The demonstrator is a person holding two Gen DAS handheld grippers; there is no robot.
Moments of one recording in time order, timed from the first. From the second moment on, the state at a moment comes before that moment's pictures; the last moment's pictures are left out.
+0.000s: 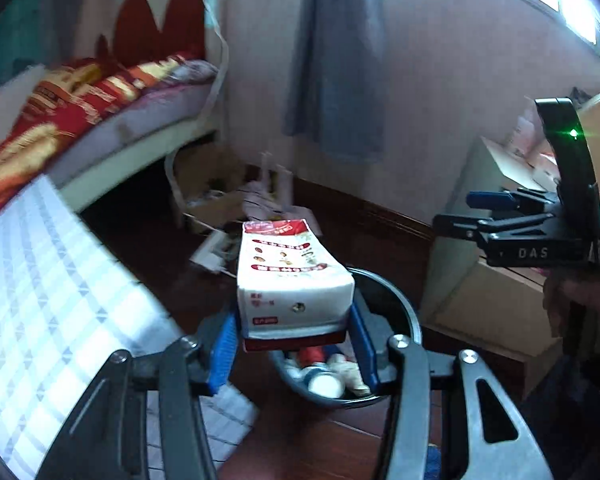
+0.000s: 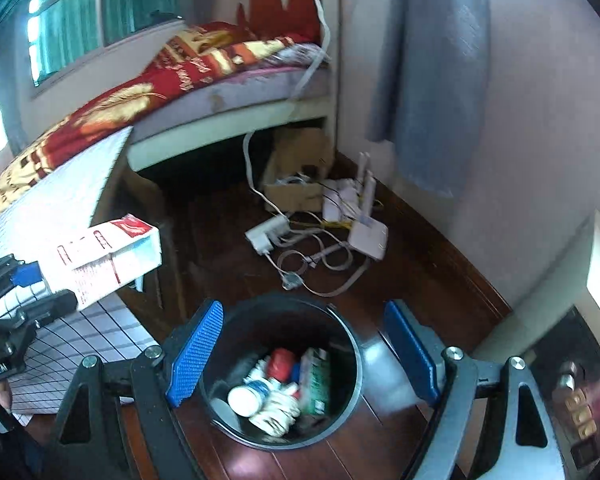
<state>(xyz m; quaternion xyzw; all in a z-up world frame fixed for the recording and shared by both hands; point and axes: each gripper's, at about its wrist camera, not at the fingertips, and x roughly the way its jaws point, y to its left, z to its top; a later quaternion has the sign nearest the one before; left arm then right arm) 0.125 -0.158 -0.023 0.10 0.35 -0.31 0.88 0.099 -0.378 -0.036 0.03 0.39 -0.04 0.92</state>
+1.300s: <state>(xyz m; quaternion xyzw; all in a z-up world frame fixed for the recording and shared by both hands) 0.069 -0.061 -0.019 0.06 0.35 -0.10 0.93 0.055 -0.264 -0.029 -0.03 0.42 0.02 0.91</state>
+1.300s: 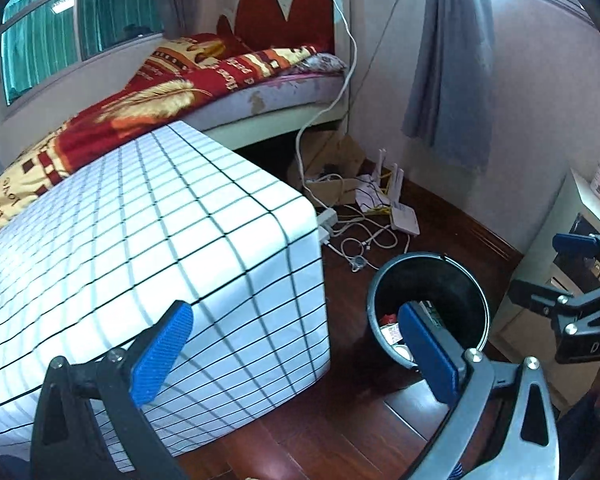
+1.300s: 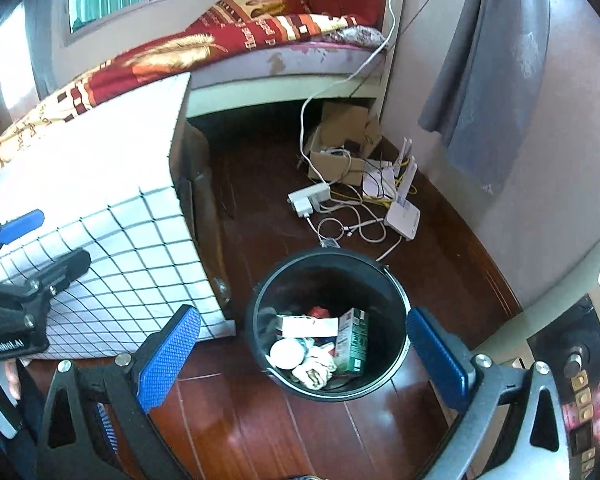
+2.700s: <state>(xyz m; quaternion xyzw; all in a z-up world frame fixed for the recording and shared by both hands) -0.017 -0.031 0.068 0.05 0.25 -0.08 0.96 -0.039 -0.229 0.088 -0.03 0.32 0.01 0.95</state>
